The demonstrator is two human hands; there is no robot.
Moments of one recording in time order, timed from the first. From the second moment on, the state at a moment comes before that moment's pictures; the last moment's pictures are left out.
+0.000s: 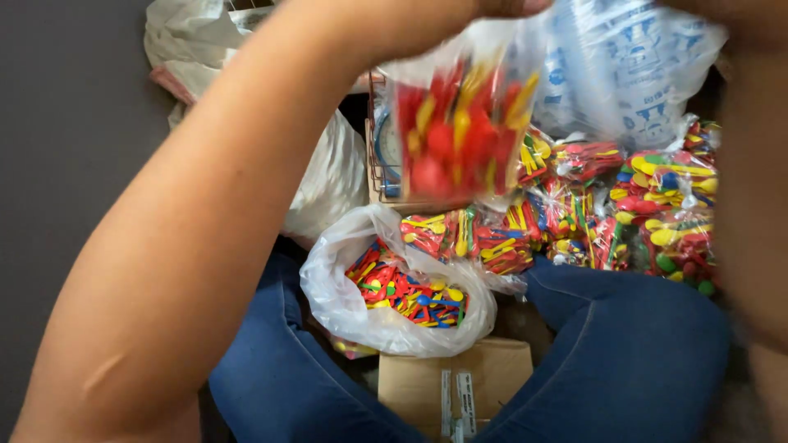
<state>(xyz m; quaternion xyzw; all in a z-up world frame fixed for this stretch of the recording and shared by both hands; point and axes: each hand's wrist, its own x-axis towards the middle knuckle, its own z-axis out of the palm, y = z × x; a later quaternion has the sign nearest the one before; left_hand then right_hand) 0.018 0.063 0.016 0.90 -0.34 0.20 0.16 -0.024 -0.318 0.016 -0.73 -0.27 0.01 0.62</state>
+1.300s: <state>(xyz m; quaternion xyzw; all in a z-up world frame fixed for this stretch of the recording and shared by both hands) -0.143 0.027 -0.103 0.75 0.04 0.04 0.66 -0.146 -0.214 -0.093 -0.55 -0.22 0.36 0.72</state>
